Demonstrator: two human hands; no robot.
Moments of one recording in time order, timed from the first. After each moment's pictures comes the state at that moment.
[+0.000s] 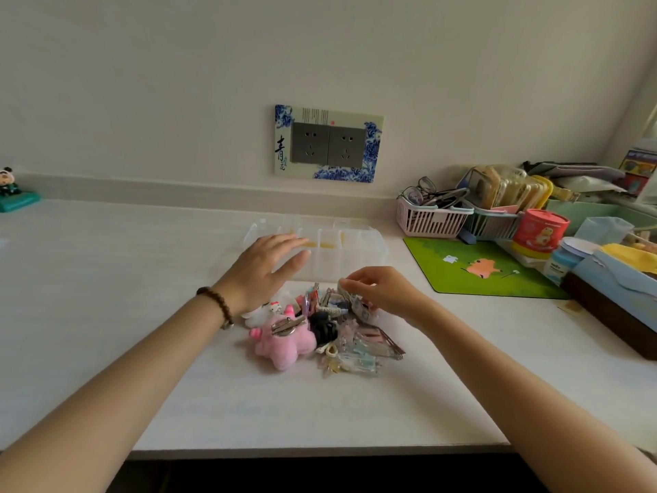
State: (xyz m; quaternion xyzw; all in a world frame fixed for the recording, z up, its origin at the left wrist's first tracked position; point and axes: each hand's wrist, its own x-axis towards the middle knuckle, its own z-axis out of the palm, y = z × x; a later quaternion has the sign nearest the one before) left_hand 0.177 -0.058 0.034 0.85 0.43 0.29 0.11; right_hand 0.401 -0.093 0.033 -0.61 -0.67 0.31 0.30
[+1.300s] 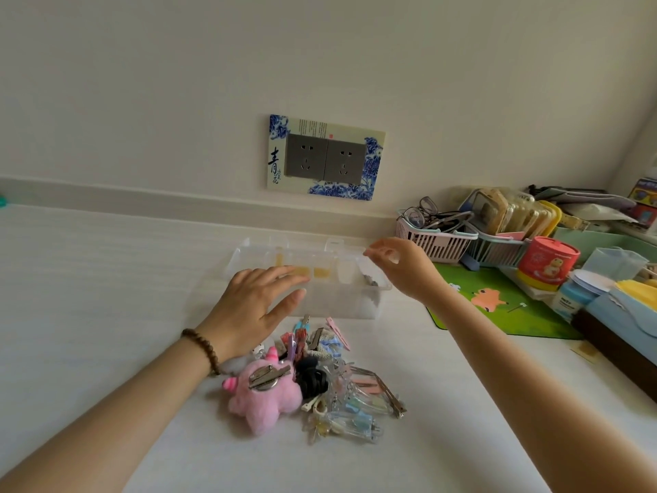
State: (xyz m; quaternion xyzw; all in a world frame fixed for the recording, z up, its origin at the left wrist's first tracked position) left_hand 0.190 -0.041 0.017 0.86 0.43 0.26 0.03; right_hand 0.445 -0.018 0.067 -0.61 -0.72 0.07 0.34
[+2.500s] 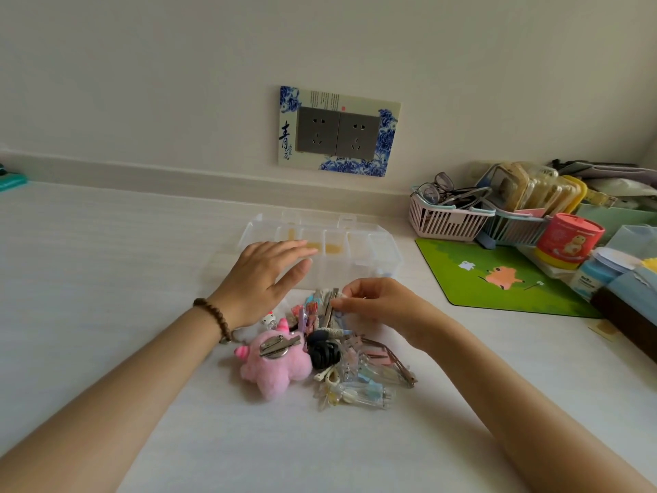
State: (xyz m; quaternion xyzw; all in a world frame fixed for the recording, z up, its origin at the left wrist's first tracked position) left_hand 0.186 -0.033 0.011 0.86 0.41 0.30 0.03; right_hand 0.398 -0.082 0.027 -0.54 -0.64 0.45 0.31
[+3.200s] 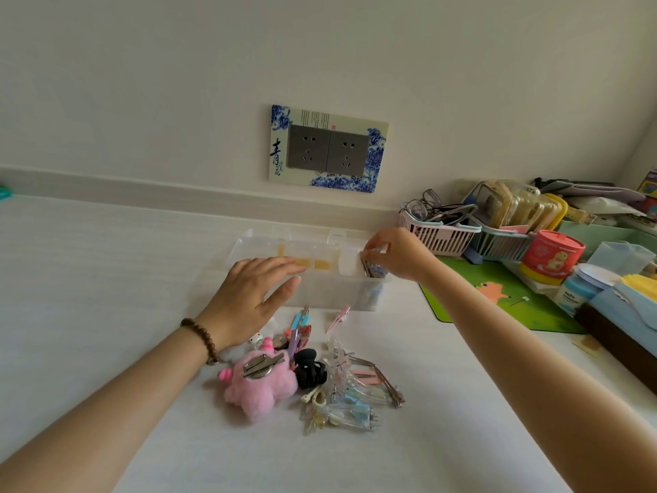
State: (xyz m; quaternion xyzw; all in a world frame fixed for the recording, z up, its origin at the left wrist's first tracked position) left_hand 0.187 -0.032 0.009 0.85 0.41 0.31 0.03; right_hand 0.443 0.000 0.074 -0.64 -0.73 0.07 0.24
